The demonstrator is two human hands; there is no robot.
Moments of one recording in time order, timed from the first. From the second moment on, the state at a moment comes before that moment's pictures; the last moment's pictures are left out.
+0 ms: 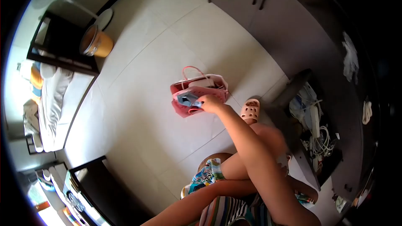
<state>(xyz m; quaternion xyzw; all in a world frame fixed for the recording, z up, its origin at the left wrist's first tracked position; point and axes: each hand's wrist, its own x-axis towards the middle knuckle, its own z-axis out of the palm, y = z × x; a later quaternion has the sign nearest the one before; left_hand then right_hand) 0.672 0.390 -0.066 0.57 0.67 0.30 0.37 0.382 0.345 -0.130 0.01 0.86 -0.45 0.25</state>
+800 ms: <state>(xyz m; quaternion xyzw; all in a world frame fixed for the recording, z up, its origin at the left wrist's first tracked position) 0.707 0.428 -0.069 0.65 0.62 0.23 0.37 0.766 0.580 0.008 0.34 0.84 -0.40 -0.14</state>
